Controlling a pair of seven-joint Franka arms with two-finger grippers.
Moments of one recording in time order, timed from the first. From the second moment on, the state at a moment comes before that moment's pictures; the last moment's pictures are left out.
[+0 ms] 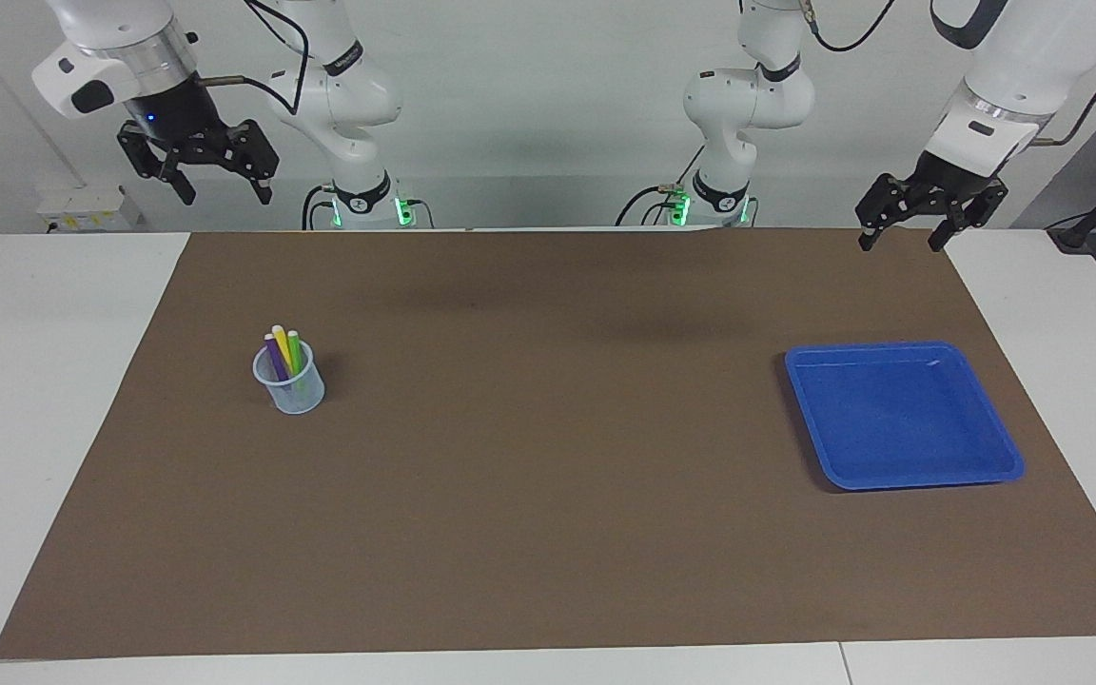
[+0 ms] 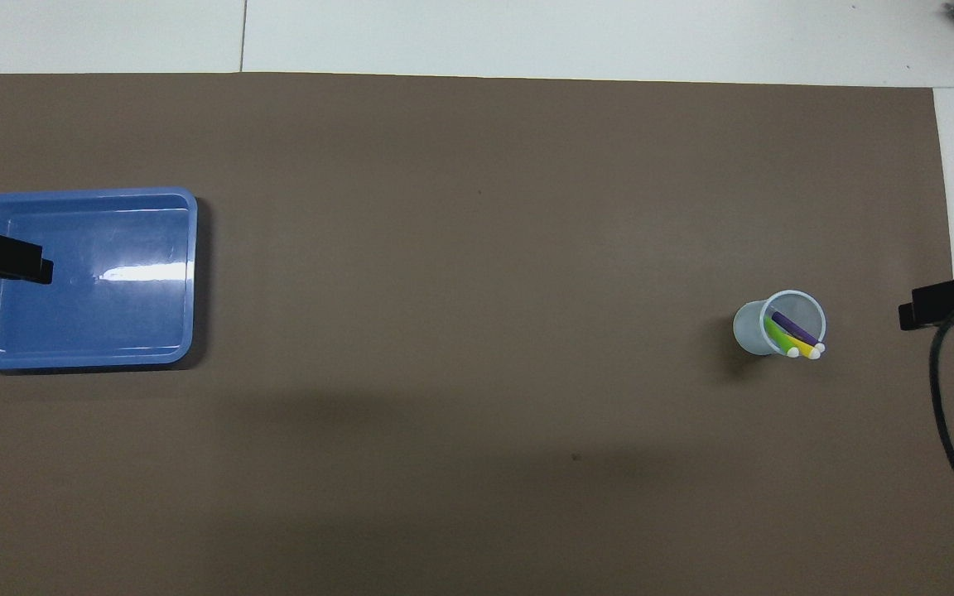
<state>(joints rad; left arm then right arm) -0.14 -0.05 0.11 -1.59 -0.02 1.56 0.05 0.01 -0.10 -0.01 -1.54 0.02 1.40 0.04</state>
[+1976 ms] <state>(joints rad) -0.14 -0.05 0.12 -1.59 -0.02 1.56 0.05 0.03 -0.09 -0.04 -1.70 0.02 1.53 0.00</state>
